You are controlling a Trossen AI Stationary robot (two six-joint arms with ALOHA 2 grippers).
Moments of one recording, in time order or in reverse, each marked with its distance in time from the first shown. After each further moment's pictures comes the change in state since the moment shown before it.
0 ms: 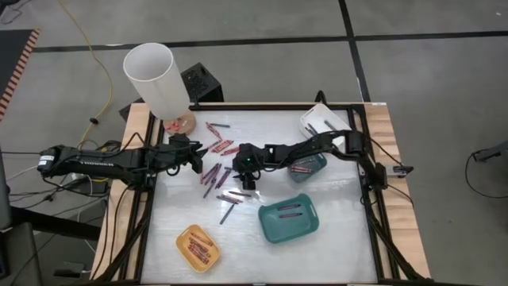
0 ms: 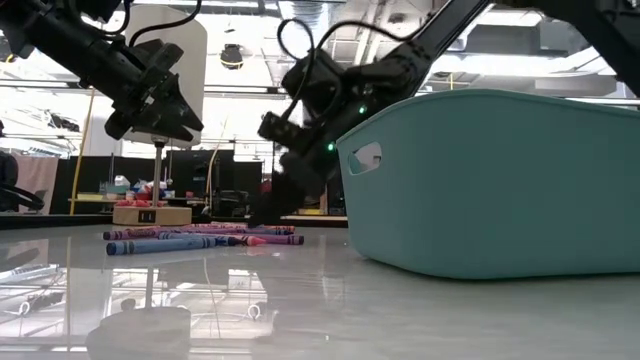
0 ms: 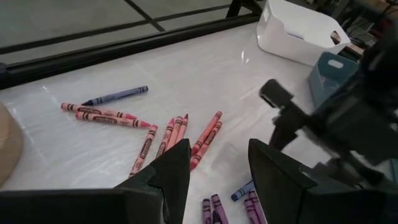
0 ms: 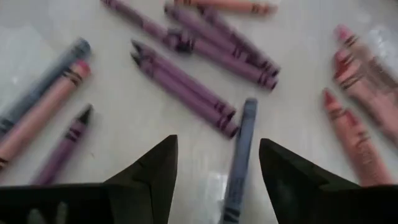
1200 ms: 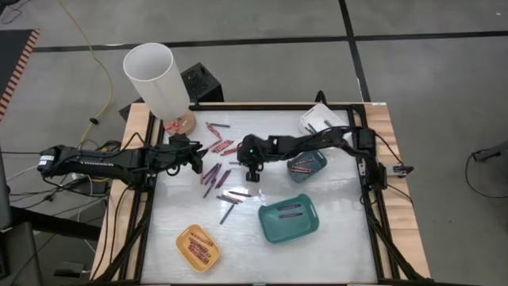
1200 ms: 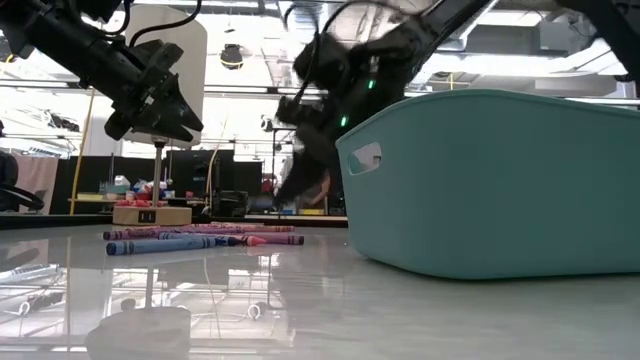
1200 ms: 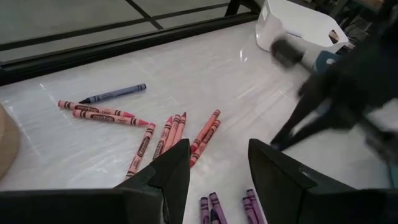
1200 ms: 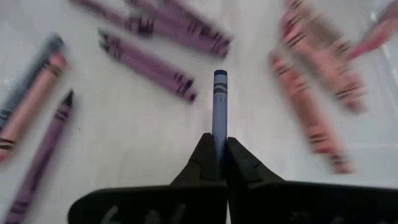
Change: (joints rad) left arm 0.000 0.000 0.000 -0.002 0.010 -0.008; right arm -0.037 -0.126 0.014 -0.227 0.039 0.079
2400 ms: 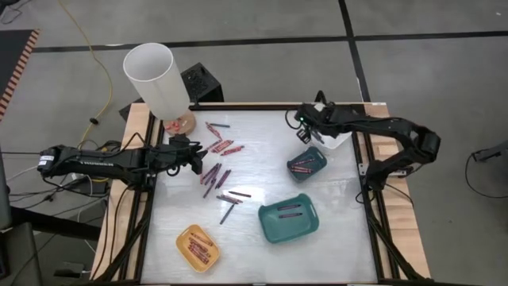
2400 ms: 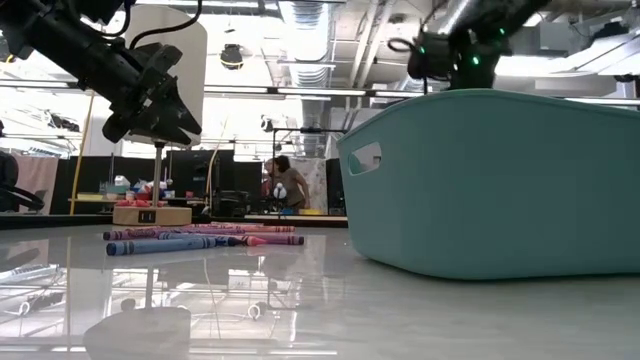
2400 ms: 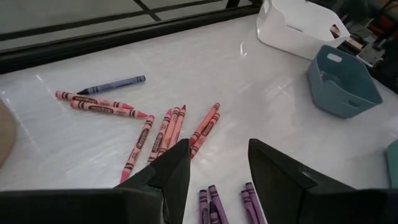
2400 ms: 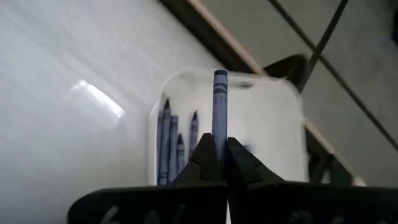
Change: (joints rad) left arm 0.000 0.000 0.000 -0.023 0.017 -0.028; right arm -0.335 -0.590 -0.363 -0.591 0.577 0.363
